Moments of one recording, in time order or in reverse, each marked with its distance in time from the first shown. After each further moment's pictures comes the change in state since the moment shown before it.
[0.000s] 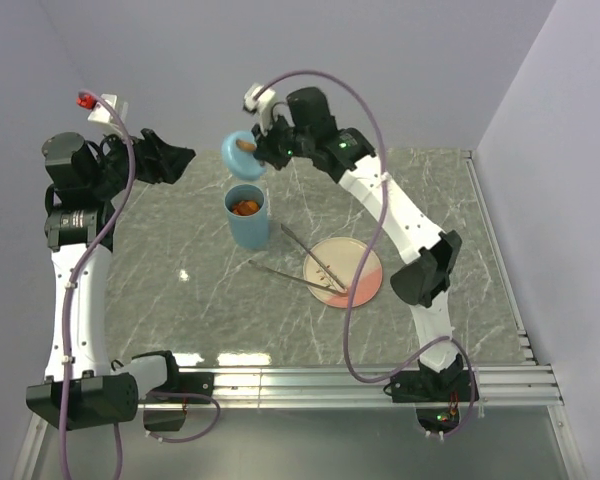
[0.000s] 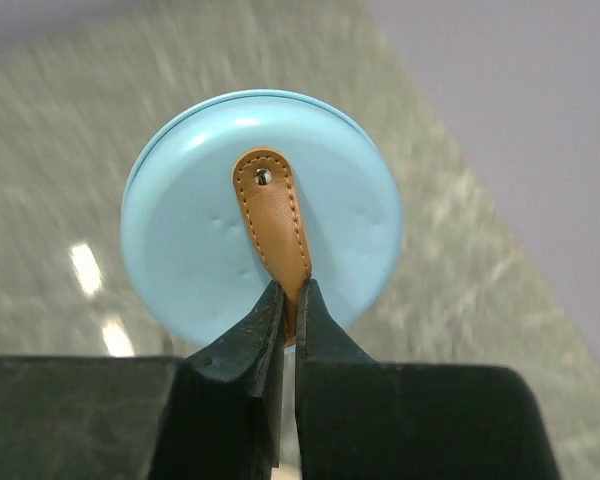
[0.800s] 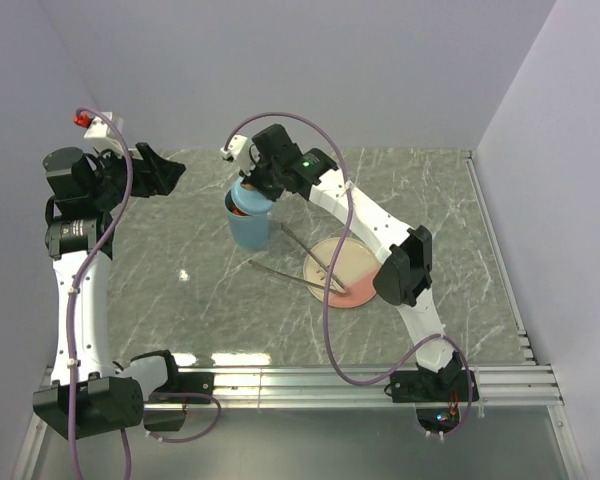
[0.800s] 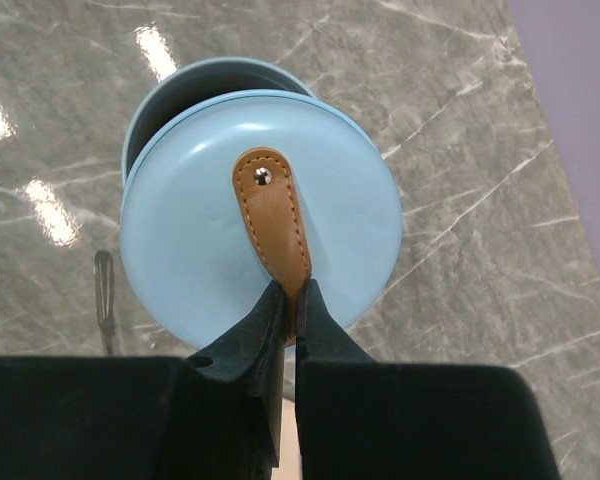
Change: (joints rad) left arm 0.073 -0.045 -0.113 -0.053 -0.062 0.023; right arm 0.092 0.122 -0.063 -0.182 0.285 -0.159
